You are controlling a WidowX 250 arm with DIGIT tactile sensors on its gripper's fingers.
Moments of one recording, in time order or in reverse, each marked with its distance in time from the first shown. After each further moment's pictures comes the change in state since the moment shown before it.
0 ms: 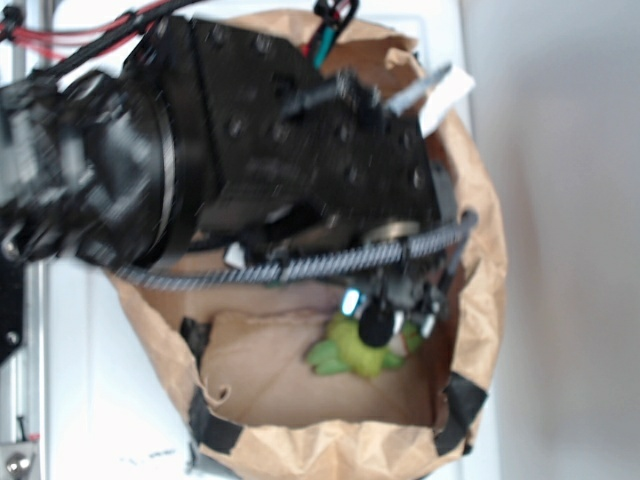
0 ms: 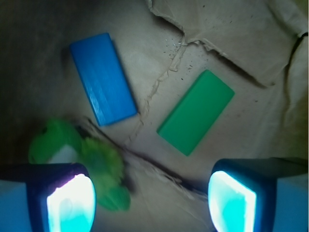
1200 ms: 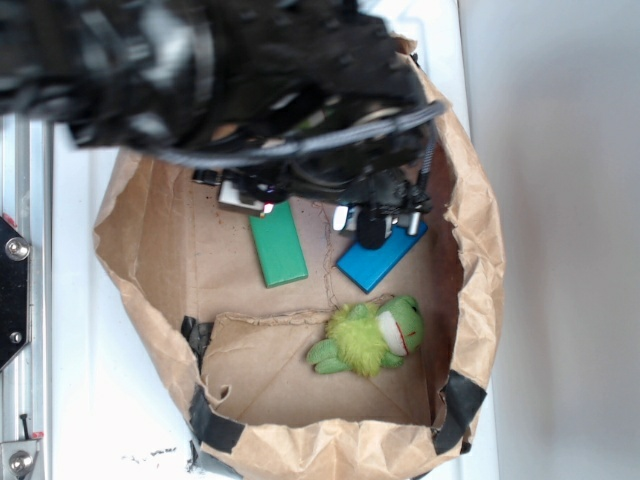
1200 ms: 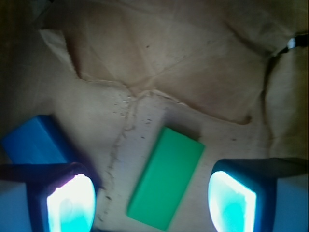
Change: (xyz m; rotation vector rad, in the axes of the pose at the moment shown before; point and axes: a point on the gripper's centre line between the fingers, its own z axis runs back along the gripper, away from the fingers) arm 0.046 0.026 -0.013 0.044 -0.043 0.209
